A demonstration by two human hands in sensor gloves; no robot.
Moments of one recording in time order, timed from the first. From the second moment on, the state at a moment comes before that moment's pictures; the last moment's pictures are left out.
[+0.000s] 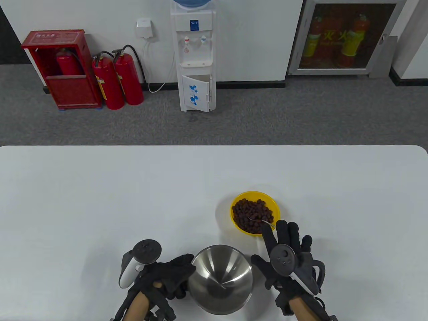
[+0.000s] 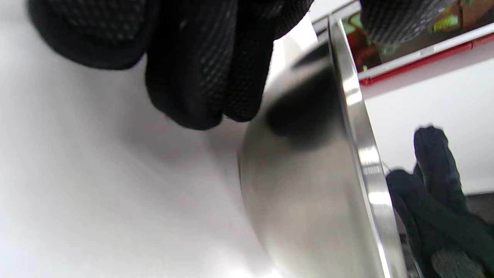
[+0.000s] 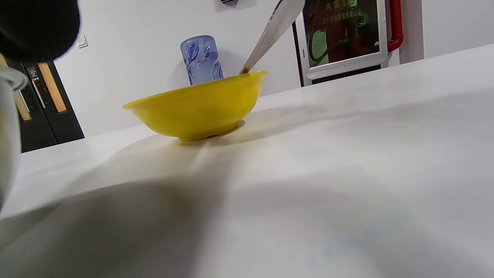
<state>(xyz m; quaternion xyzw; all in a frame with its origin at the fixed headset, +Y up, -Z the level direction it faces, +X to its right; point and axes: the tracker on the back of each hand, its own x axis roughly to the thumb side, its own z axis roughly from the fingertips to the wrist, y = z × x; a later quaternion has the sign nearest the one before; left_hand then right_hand) -0.194 -0.778 -0.278 -0.29 -0.06 0.46 0.84 0.166 -0.735 -0.269 0.00 -0.02 0.99 0.12</state>
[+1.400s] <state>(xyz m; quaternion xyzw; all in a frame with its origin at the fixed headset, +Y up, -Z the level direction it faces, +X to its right) -0.205 -0.760 -0.282 -0.05 0.01 0.02 1.00 0.225 -0.746 -0.314 -0.18 0.01 0.92 0.35</state>
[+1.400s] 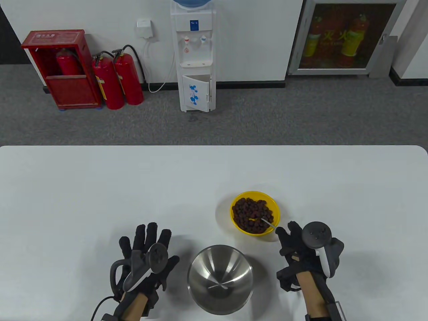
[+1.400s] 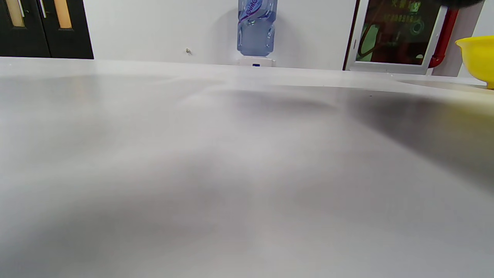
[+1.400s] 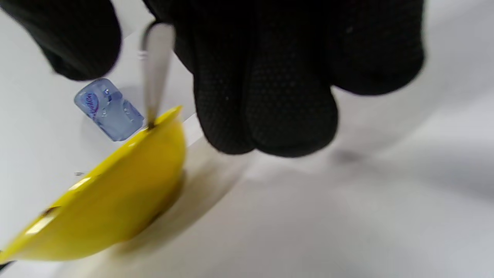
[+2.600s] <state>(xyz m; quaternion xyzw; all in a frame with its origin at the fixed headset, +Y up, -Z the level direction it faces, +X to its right) -0.207 -0.761 -0.280 -0.05 0.01 0.03 1.00 0.170 -0.714 -0.284 -0.05 -0.23 0.97 0.07</state>
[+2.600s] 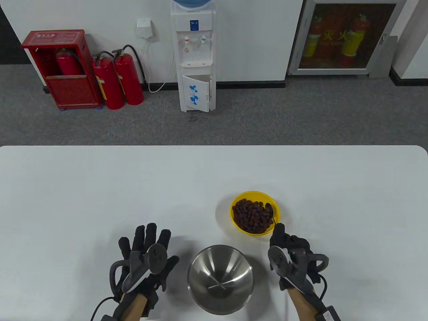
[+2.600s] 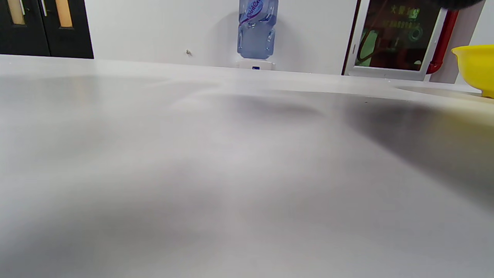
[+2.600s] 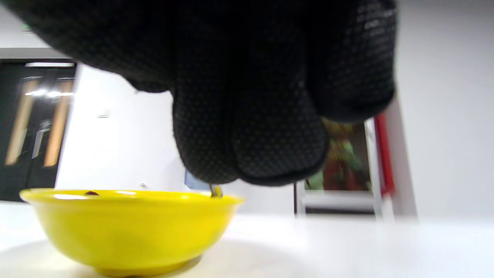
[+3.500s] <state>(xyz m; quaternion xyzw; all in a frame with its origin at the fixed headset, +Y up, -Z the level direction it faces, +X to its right) -0.207 -0.763 -0.281 -0.06 0.01 0.03 1.00 0.218 -0.778 -0.304 -0.14 -0.02 0.83 0.54</state>
